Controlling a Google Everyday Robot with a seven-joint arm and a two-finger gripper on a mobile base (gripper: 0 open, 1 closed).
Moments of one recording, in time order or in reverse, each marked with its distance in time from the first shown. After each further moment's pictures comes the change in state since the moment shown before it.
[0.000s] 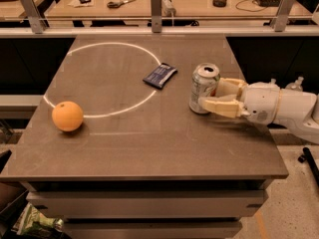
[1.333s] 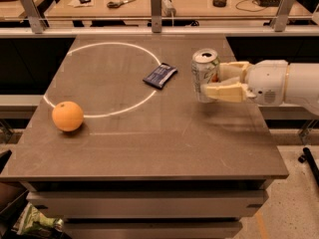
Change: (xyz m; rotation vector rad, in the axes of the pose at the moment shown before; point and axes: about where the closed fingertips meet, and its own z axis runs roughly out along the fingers) arm -0.039 -0.005 -0.007 0.047 0.173 -0.045
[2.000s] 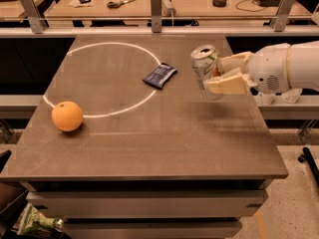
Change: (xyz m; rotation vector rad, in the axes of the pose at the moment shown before) arm -0.013 -0.003 -0.008 0.041 0.198 -0.013
